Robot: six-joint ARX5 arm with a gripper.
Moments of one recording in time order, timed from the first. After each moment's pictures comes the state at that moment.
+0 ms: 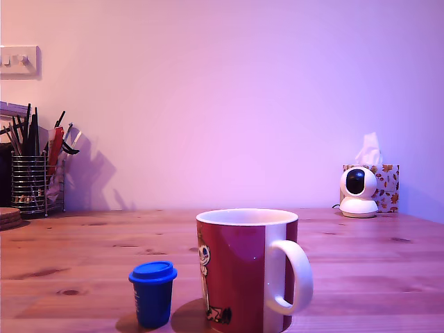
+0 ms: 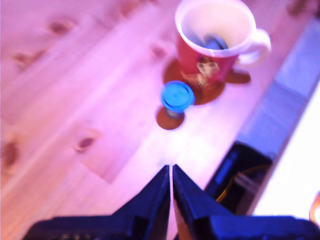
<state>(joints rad) -0.57 0.76 0.56 -0.72 0.31 0.36</state>
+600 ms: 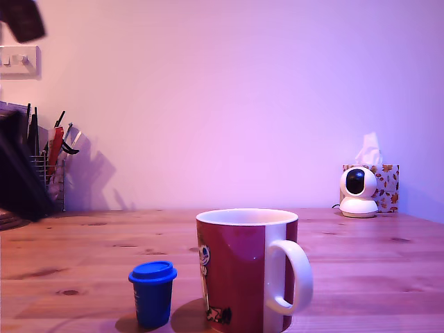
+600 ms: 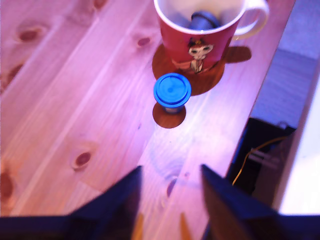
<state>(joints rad) -0.57 1.00 0.56 -0.53 0.39 0.45</state>
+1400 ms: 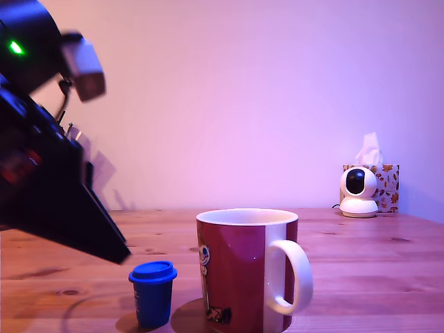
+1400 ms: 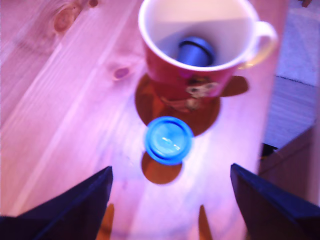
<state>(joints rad) -0.57 1.34 0.56 -0.18 0.48 0.45</state>
